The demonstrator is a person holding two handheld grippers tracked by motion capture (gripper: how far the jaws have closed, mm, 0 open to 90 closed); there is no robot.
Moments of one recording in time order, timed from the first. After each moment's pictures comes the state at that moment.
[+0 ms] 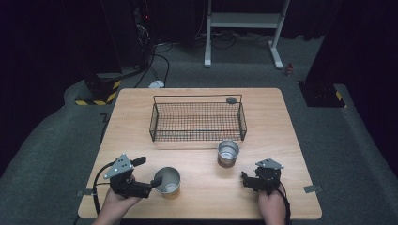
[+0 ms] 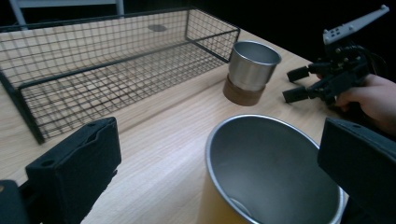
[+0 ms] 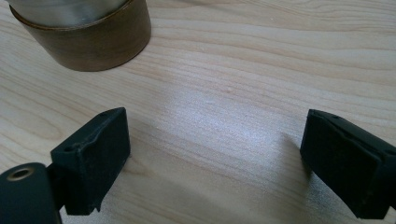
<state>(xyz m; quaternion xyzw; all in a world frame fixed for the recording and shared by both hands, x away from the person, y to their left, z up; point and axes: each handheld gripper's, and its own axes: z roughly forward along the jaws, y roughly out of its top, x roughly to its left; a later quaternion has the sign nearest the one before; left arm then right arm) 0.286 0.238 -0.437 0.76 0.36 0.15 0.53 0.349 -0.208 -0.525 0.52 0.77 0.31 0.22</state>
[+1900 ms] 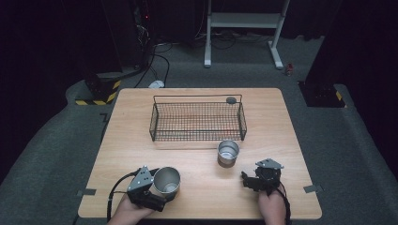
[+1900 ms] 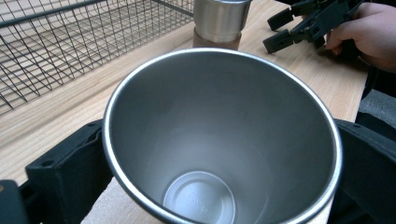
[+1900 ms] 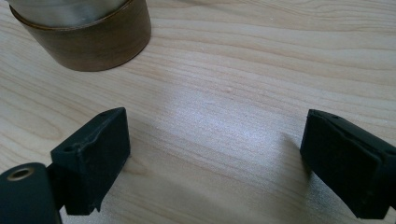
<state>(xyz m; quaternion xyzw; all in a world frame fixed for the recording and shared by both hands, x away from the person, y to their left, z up) 0.280 0.204 -0.474 0.81 0.31 0.13 0.49 0.349 -0.208 -0.525 0.52 0.77 0.31 0.22</state>
